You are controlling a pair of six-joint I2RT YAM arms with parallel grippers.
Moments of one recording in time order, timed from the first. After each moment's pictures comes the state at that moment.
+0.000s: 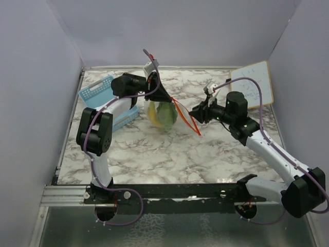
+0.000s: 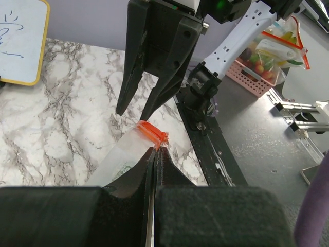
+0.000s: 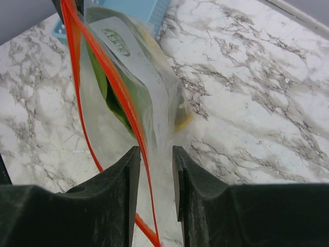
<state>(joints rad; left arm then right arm) -0.31 1.91 1.36 1.51 1.55 -1.31 0.45 1.13 0.87 -0.02 -0.48 -0.04</state>
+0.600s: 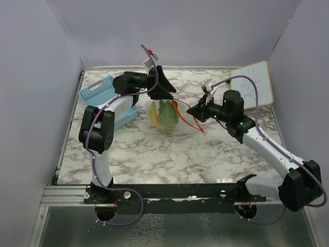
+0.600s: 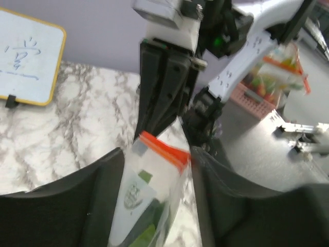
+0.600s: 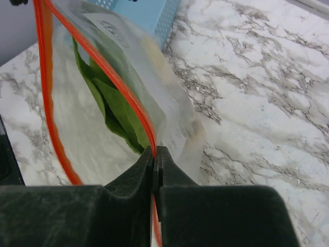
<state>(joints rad) -0.31 1.94 1.39 1.51 1.48 -1.33 0.45 1.22 0.87 0.06 -0.50 0.03</state>
